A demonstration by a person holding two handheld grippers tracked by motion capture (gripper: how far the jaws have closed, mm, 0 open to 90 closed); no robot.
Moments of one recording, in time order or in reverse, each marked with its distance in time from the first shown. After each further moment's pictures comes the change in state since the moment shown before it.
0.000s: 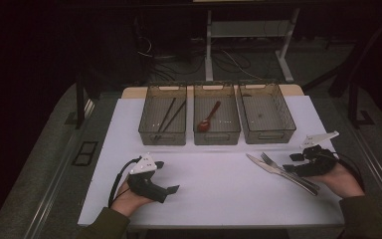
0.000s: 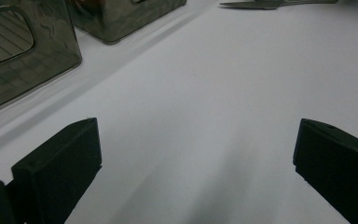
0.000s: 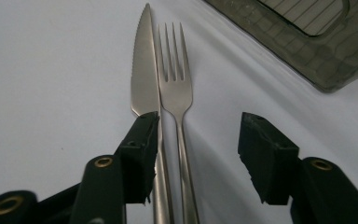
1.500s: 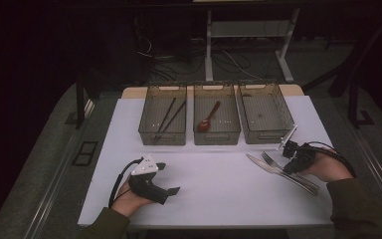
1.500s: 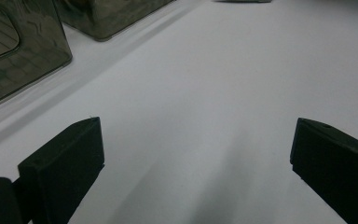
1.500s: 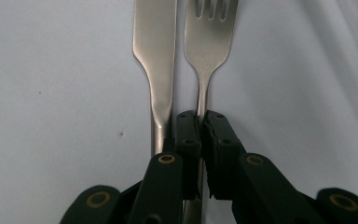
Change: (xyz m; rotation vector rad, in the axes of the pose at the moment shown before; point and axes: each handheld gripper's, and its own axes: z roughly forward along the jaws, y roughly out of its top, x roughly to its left) left arm -0.002 -0.001 0.002 0.016 -0.017 0.025; right arm 0.004 0.040 0.037 0.490 0.029 -0.181
